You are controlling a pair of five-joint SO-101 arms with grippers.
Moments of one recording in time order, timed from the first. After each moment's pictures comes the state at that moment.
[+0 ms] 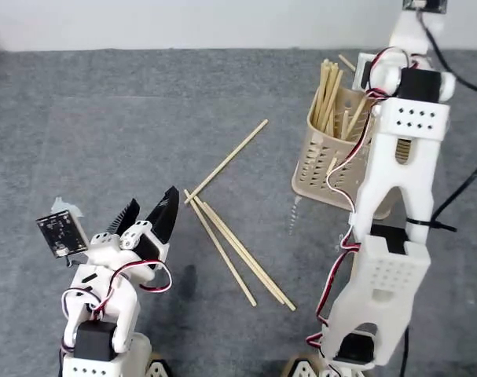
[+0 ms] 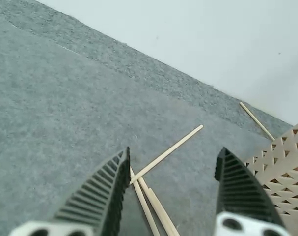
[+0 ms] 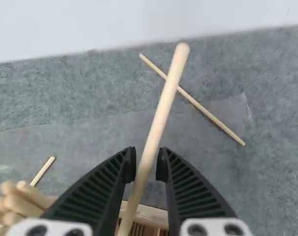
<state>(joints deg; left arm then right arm) 1.2 -103.2 90.0 47.3 33.4 6.3 31.7 -56.4 76.0 -1.9</state>
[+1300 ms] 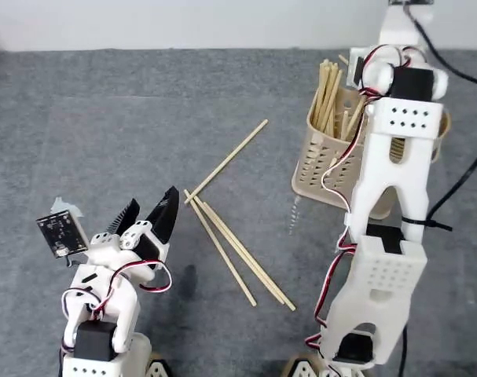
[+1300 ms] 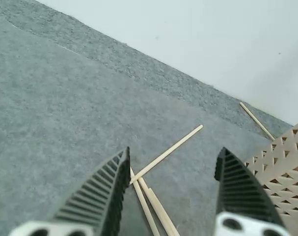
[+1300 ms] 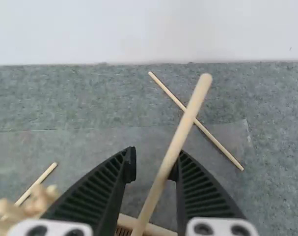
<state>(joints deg) 1.2 -103.2 90.0 47.3 33.4 4.4 31.4 -58.6 74.8 3.1</state>
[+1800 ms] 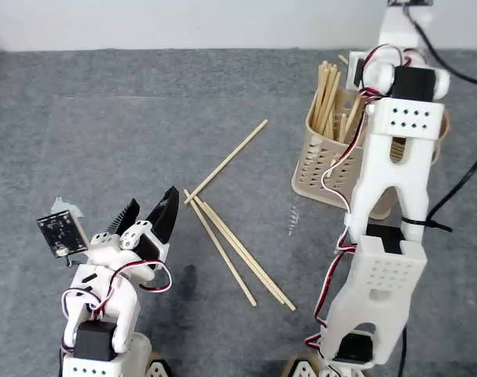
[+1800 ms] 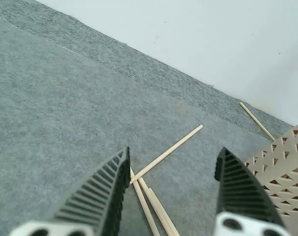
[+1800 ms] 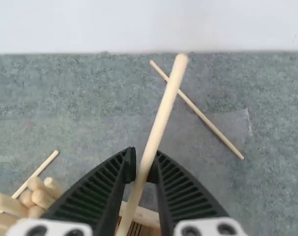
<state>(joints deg) 1.2 -103.2 90.0 47.3 33.4 4.4 31.4 -59.1 78.1 3.1</state>
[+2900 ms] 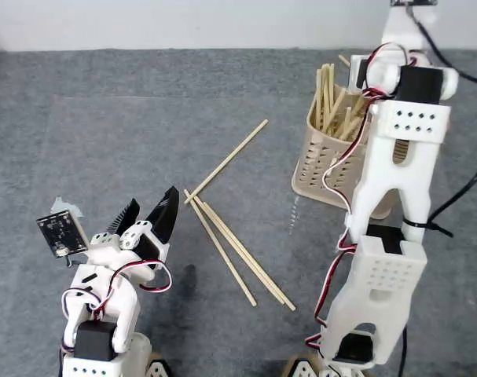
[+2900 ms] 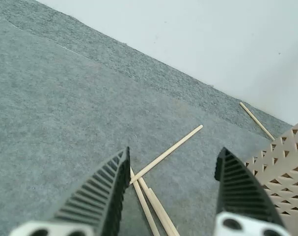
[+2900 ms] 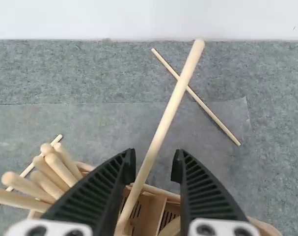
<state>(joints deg) 1.2 -103.2 90.0 47.3 33.4 4.6 31.4 -65.2 86.8 3.6</state>
